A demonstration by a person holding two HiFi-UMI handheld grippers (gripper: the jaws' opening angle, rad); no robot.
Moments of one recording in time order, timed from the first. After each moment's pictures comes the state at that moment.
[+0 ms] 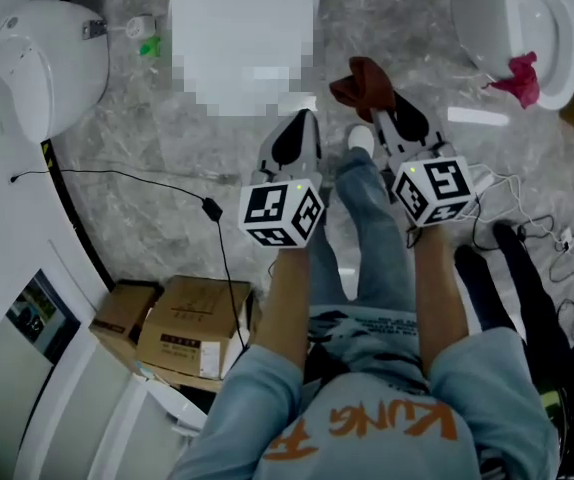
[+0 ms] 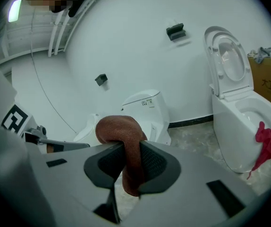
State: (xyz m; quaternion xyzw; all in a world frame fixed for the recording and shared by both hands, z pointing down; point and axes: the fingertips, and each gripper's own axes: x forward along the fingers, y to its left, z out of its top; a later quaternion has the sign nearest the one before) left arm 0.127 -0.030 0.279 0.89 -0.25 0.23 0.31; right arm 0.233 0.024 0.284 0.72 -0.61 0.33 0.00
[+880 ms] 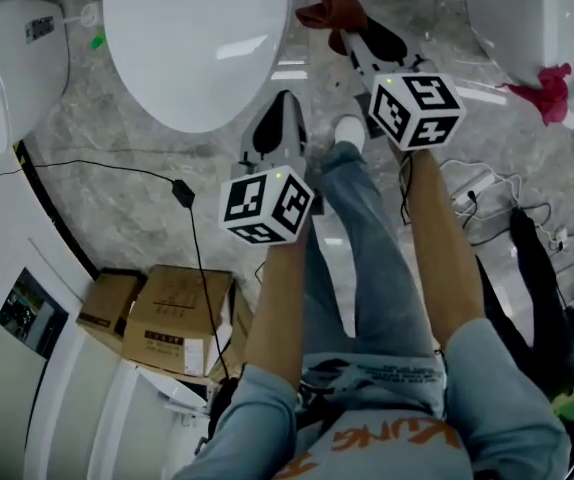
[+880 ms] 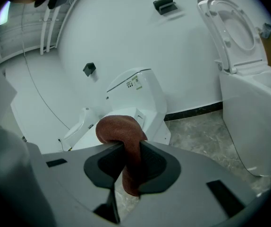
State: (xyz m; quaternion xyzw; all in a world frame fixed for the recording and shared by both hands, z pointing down) left arm 0.156 -0.056 0.412 0.84 -0.32 0.22 0.36; right arm 0.299 -0.072 0.451 0.70 -0.62 0.36 0.00
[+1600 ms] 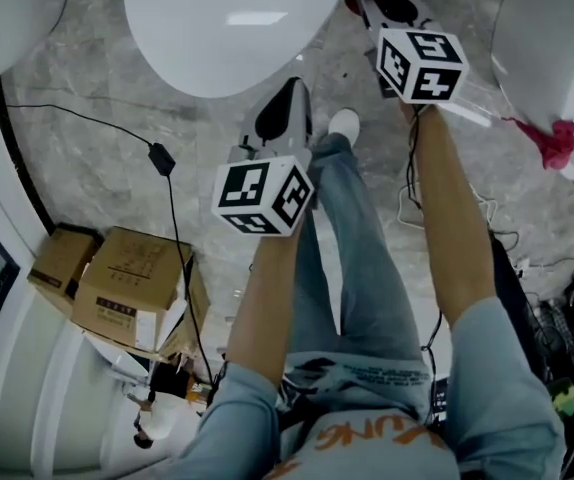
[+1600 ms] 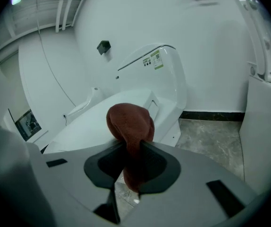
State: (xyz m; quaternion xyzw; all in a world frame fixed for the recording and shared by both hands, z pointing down) left arm 0.116 -0.068 0.436 0.82 -0.36 0.22 0.39; right arm 0.275 -0.142 0.514 0.65 -0.67 0.34 0.11
